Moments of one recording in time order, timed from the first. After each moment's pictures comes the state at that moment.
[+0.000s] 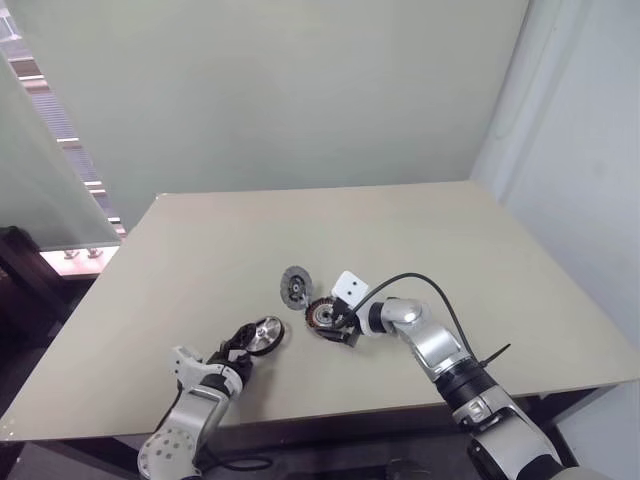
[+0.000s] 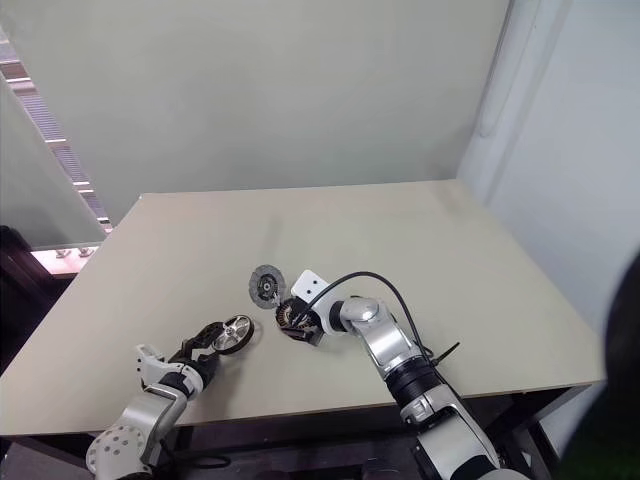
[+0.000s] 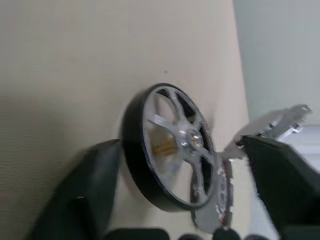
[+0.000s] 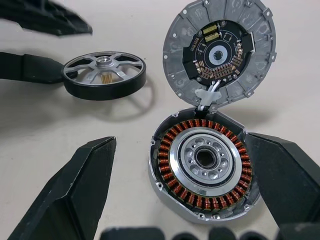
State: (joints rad) left arm 0.00 0.01 0.57 0.05 -1.21 0.72 0.15; right arm -0.59 -0.07 0.37 0.42 -0.08 0.27 0.73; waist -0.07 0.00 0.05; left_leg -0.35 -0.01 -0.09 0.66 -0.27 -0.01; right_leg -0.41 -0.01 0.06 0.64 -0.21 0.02
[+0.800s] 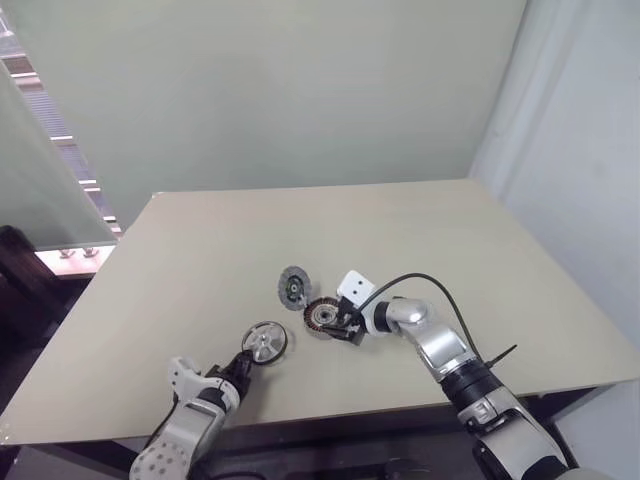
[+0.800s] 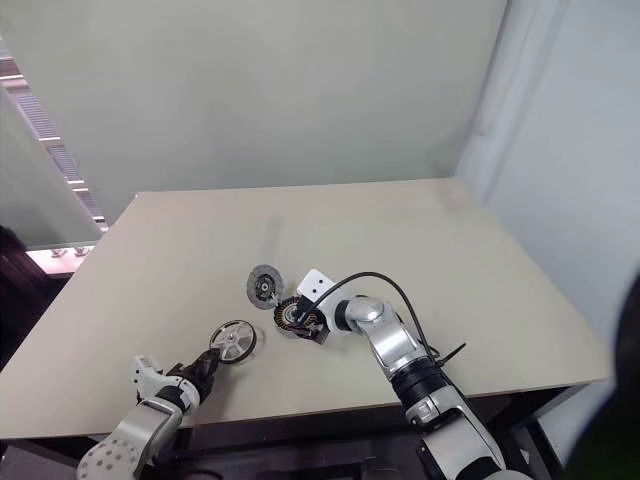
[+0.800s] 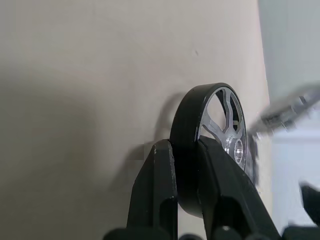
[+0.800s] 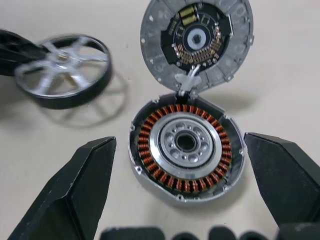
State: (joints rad) left arm 0.13 0.04 0.52 -0.08 -1.23 0.81 0.12; right arm -0.57 -0.12 0.37 0.39 -0.08 0.29 0.71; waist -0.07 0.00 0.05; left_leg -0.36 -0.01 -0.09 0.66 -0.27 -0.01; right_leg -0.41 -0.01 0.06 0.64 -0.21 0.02
